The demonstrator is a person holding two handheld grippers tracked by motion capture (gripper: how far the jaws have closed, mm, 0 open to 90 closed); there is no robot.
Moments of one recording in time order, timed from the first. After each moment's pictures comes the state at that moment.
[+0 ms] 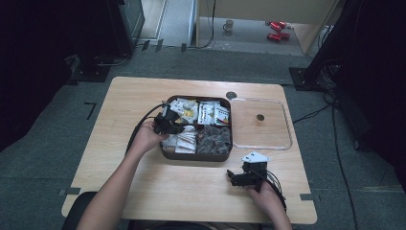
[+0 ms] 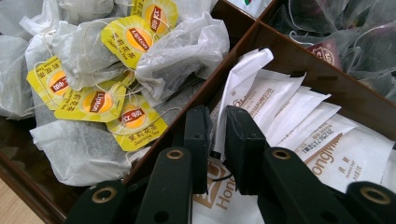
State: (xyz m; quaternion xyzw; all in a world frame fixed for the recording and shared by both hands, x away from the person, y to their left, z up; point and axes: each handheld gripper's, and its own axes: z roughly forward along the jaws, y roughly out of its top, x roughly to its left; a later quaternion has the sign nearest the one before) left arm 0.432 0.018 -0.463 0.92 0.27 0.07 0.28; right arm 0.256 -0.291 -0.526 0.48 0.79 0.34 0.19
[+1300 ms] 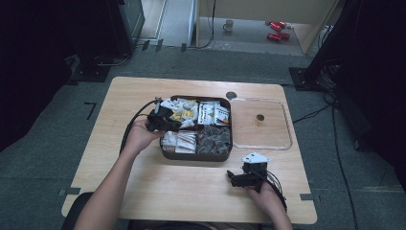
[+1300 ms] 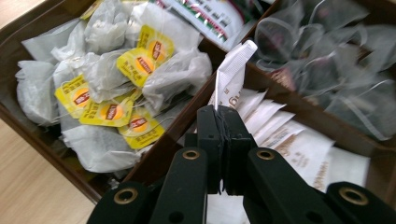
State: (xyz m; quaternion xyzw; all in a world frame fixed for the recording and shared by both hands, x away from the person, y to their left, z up) left arm 0.424 0.038 -0.436 0.90 0.26 0.05 0.34; right arm 0.254 -0.291 -0.526 0.48 0.79 0.34 0.19
